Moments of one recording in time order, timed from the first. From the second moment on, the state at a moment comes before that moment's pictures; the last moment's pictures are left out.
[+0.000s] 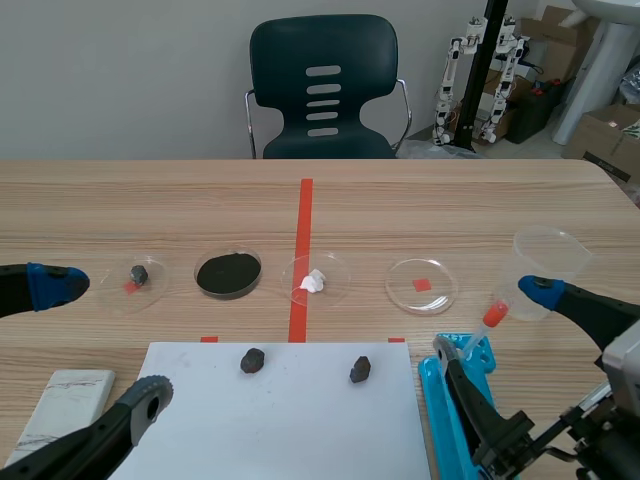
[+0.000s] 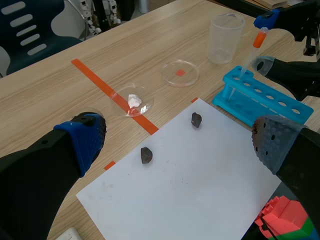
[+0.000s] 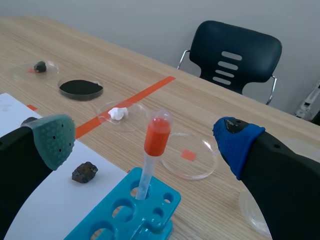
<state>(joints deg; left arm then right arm) 56.4 -24.2 -14.0 122.9 -7.6 -38.1 -17.4 -32.2 18.6 1.8 81.9 -11.2 19.7 53.6</state>
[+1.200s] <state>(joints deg) 56.4 -24.2 -14.0 122.9 -7.6 -38.1 -17.4 -31.3 19.1 1.8 79.9 -11.9 19.3 54.9</state>
